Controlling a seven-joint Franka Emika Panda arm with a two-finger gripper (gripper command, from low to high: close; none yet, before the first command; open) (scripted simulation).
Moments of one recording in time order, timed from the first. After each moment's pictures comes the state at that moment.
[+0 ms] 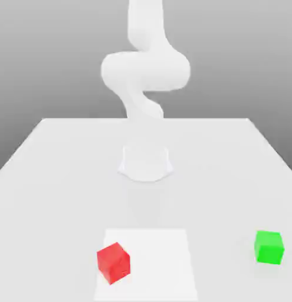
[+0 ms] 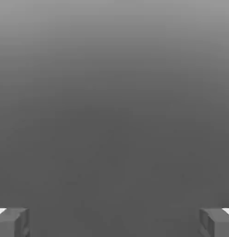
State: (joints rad) arm -0.05 -0.71 0.03 -2.33 -0.01 2.34 0.88
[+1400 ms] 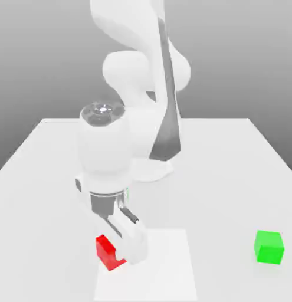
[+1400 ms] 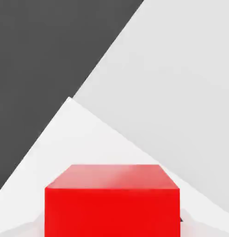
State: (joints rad) arm -0.22 0.13 0.14 -2.60 -0.04 2.73 1.64
